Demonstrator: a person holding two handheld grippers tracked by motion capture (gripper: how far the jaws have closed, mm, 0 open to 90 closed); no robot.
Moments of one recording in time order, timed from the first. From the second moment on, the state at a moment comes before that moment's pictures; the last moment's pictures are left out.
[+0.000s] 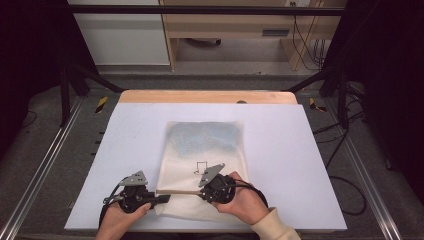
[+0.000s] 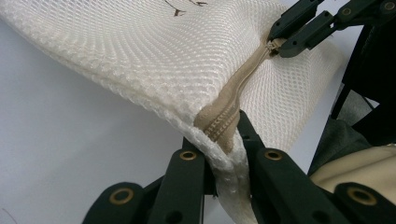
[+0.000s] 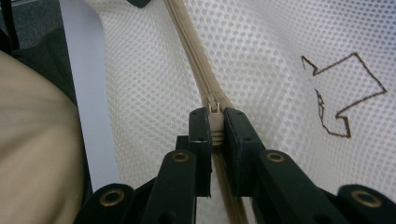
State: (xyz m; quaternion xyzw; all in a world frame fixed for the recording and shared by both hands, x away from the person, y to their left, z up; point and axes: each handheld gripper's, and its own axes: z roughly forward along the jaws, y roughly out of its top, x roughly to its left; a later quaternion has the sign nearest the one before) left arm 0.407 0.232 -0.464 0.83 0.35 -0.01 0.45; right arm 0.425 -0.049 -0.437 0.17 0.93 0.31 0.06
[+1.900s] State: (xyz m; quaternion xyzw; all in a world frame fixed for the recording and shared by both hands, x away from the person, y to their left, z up) left arm 0.405 0.229 -0.467 0.83 0.34 -0.01 0.45; right arm 0.424 -0.066 -0.442 0.18 0.93 0.32 0.06
